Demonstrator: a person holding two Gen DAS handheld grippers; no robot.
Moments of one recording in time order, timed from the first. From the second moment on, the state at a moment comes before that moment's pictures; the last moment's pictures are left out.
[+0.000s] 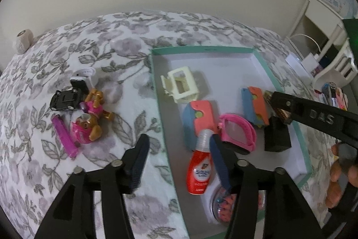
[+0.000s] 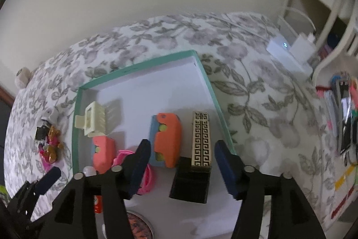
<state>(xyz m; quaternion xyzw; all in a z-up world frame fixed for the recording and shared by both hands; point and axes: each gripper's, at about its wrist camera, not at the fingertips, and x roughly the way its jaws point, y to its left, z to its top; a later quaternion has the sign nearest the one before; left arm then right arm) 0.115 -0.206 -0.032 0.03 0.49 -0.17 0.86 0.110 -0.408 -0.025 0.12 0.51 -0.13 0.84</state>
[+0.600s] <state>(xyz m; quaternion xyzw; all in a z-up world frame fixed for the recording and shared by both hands) 0.139 -0.149 -0.029 -0.03 0.47 -0.06 0.88 0.121 -0.349 -0.004 0.05 0.48 -0.07 0.88</state>
